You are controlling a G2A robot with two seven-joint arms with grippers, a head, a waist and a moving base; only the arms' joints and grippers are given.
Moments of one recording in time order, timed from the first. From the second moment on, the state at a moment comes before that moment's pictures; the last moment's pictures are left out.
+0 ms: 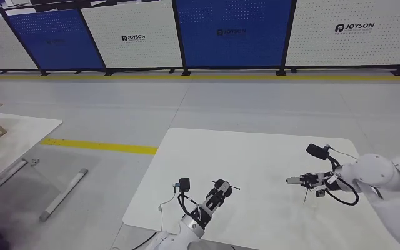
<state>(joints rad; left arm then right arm) 1.77 -1.22 -1.11 -1.98 0.16 -0.08 0.06 -0.78 -0.87 0.92 -1.41 -0.17 0.23 1.33</state>
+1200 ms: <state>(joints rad) 1.77 -1.22 -1.11 -1.98 0.16 -0.08 0.06 -0.77 -0.90 0.88 -1.35 -0.29 0.34 1.27</state>
